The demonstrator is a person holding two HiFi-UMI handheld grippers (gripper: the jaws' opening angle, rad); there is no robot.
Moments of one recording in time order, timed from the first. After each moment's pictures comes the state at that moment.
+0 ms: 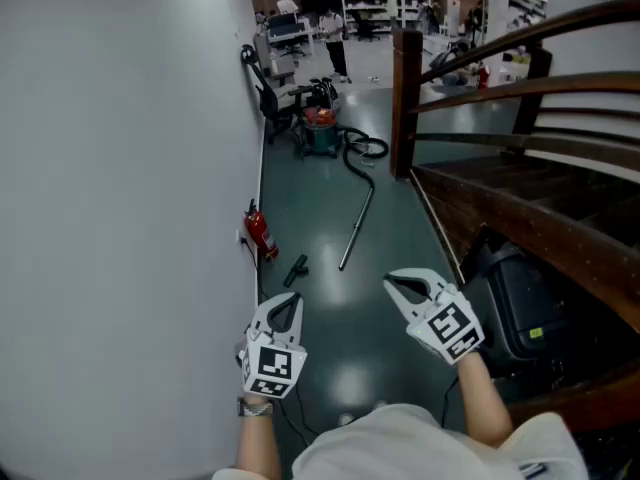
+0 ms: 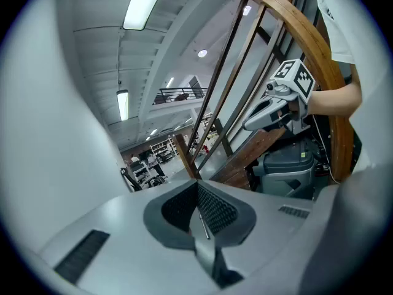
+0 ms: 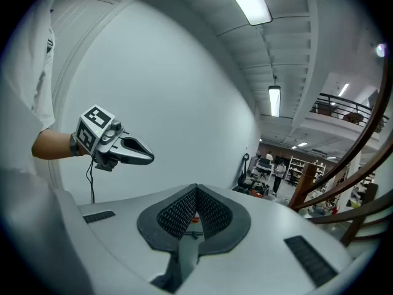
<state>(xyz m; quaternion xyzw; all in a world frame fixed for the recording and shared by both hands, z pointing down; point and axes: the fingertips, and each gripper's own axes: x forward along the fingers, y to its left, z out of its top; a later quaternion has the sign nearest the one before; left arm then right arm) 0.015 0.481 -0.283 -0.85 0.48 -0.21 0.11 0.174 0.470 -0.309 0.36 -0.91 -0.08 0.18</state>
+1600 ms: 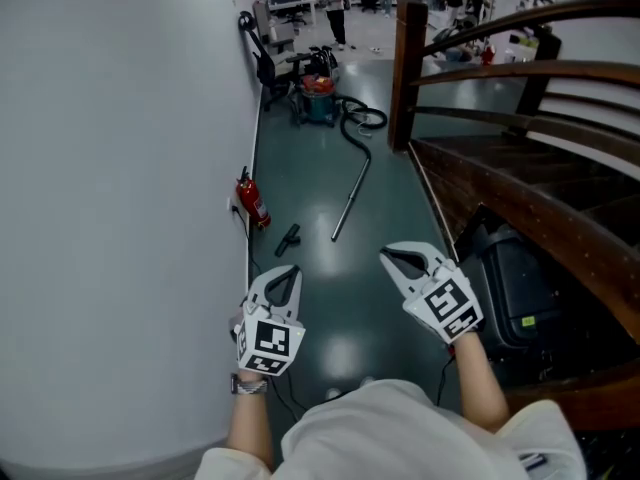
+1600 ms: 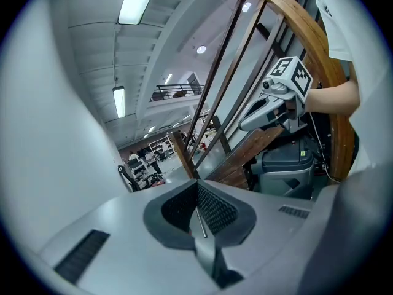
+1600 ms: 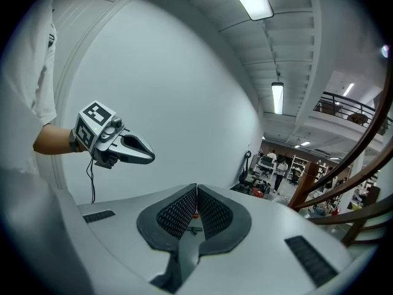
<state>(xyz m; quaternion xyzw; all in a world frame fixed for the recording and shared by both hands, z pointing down) 0.039 0.467 -0.265 -0.85 0.47 -0.23 0.10 0.187 0.451 -0.296 0.35 -0.91 -0.08 0.19</state>
